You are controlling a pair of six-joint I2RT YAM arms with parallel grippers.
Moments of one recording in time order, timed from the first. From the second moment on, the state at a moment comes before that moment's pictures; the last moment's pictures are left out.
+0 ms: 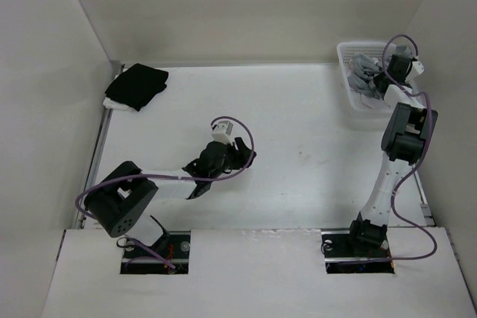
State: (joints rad) left arm -0.77 1.49 0.48 0.66 -0.12 -0.70; right arm -0.31 2.28 1.79 -0.05 0.19 0.68
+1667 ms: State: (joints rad) left arm -0.36 0.89 0.32 0.31 -0.14 -0.82; right arm 0.53 1.76 1.43 0.32 0.05 0.82
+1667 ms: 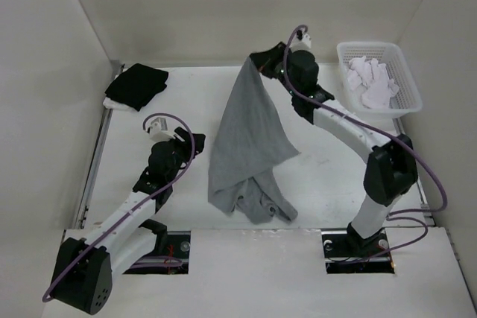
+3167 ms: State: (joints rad) left arm -0.66 1.67 0.51 0.67 -0.05 -0.96; right arm 0.47 0.78 0.54 0.12 0.43 0.87
